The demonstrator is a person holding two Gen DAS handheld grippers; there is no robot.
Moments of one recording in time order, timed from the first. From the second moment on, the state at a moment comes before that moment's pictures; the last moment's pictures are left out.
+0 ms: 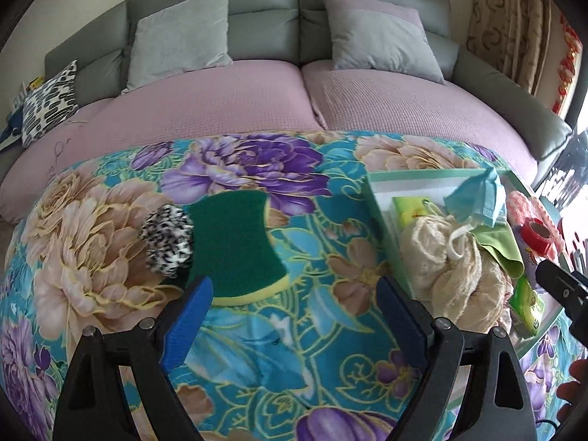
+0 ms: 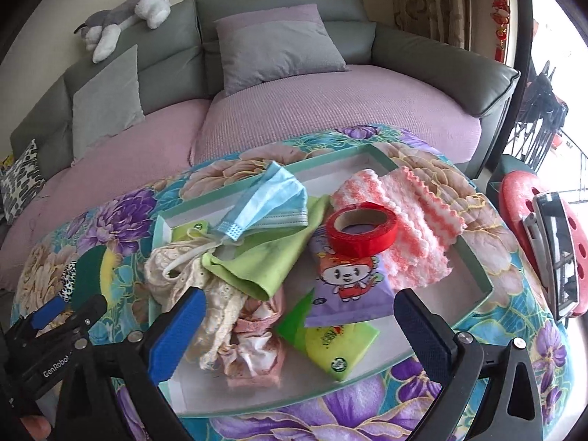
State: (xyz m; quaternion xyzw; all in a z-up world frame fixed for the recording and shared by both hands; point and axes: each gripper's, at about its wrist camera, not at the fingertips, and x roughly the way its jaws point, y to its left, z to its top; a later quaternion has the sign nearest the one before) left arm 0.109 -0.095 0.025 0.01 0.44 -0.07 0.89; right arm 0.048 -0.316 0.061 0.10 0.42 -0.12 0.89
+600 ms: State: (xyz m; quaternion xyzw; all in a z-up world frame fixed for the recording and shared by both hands) left arm 0.114 0.014 0.013 -0.07 0.42 0.05 0.90; right arm 0.078 -0.195 0.045 0.02 0.44 0.00 0.90
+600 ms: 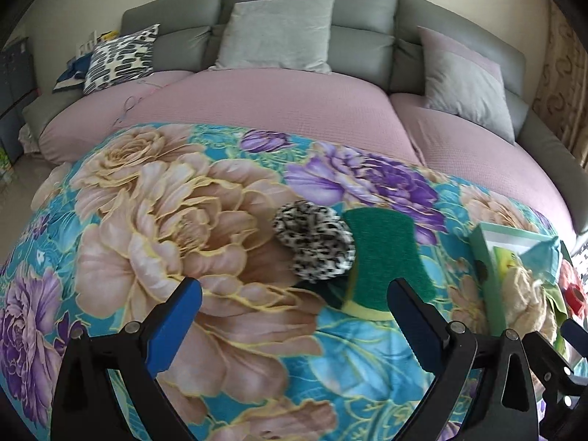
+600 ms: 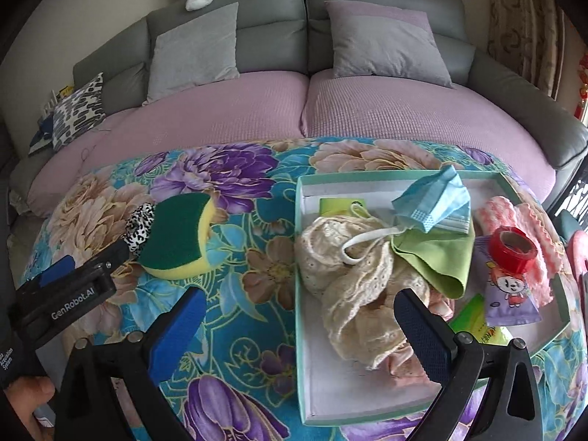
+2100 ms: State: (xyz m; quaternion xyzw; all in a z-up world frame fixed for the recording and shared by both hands) left arm 0.139 0.066 -0.007 -0.15 0.41 0.00 0.90; right arm 0.121 -0.131 0.013 -0.02 0.45 0.03 0.89
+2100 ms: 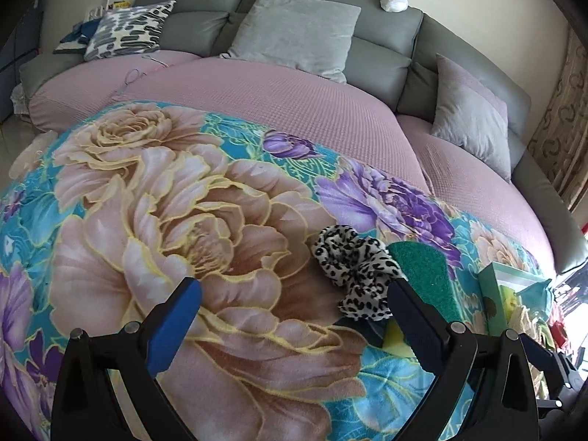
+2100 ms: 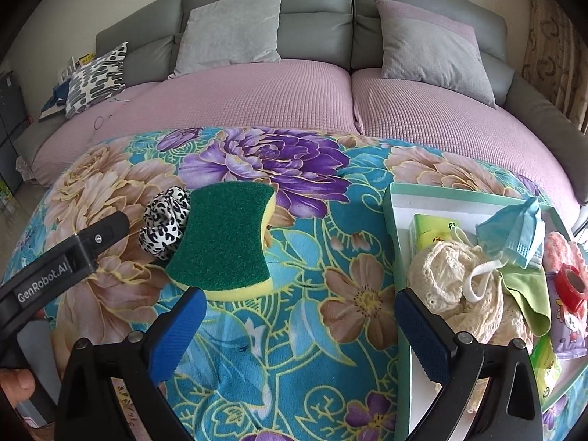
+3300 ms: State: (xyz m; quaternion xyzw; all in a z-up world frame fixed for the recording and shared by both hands) left arm 0.161 0.035 -0.027 -0.18 0.43 -0.09 0.88; right arm 0.127 -0.128 0.009 -0.03 0.45 0.02 0.89
